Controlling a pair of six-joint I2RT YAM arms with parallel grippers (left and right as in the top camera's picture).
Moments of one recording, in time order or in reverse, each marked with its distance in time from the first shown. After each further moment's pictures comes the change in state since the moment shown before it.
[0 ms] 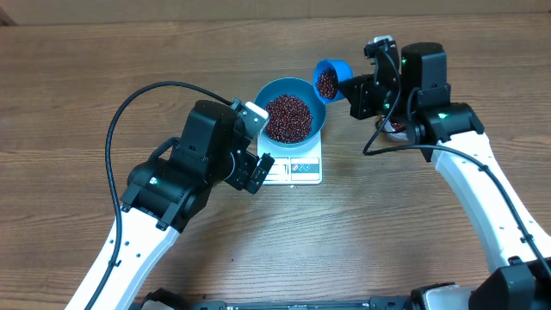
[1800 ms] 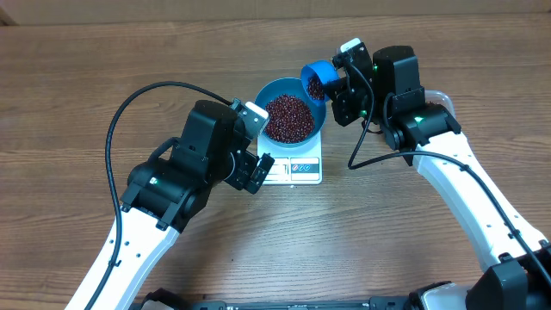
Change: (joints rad) left arm 0.000 0.000 0.000 0.000 0.000 0.000; right arm 0.102 0.024 0.000 0.047 0.125 -0.216
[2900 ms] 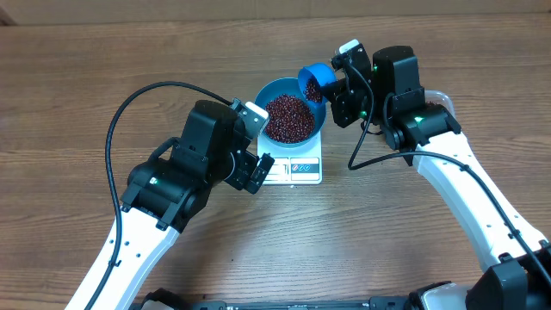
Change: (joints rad) left arm 0.000 0.000 0.000 0.000 0.000 0.000; right arm 0.000 0.000 0.000 -0.009 -0.031 0.000
